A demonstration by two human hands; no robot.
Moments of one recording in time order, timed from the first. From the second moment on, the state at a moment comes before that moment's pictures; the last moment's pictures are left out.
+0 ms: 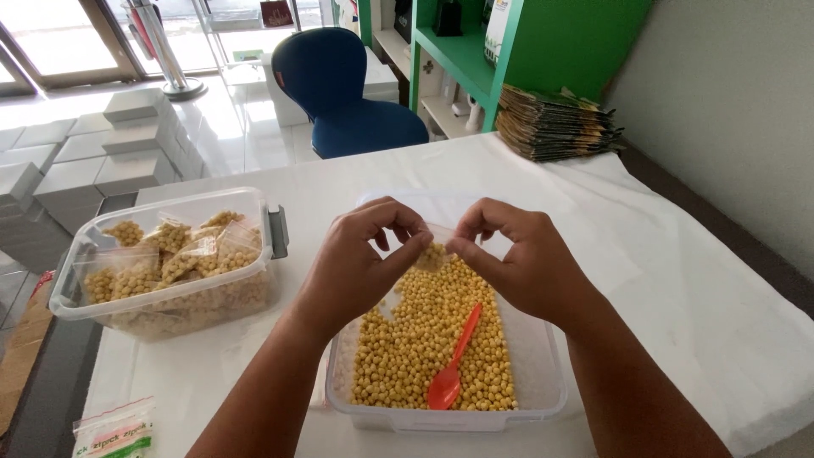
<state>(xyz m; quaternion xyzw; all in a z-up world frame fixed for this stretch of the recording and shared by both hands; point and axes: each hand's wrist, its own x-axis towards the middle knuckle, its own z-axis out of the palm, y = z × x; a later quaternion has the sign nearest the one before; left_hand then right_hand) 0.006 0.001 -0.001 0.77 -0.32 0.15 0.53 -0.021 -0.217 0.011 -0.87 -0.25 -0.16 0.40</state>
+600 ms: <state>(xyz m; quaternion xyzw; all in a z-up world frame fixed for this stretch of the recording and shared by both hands) 0.000 0.001 0.002 0.76 -0.35 0.15 0.52 -0.021 -0.214 0.013 -0.87 -0.29 -0.16 0.38</state>
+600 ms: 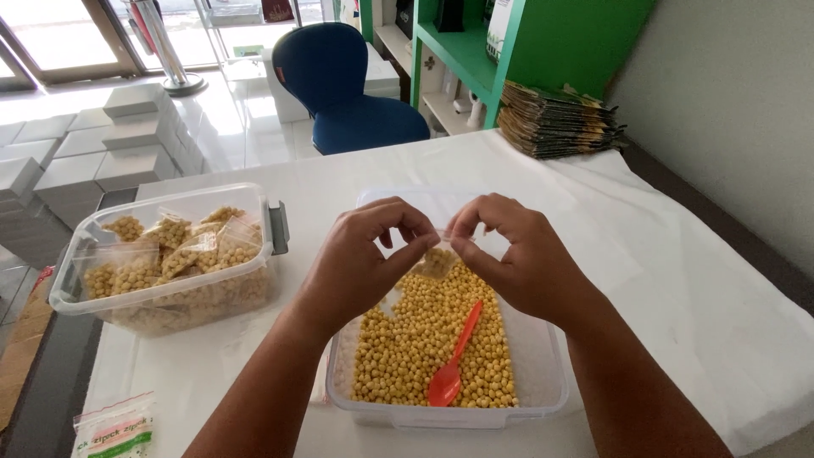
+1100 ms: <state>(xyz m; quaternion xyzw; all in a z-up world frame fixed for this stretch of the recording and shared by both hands) 0.001 0.002 0.002 0.78 -0.35 0.13 0.51 -0.020 -0.213 0.012 -0.88 -0.30 -0.18 0.33</state>
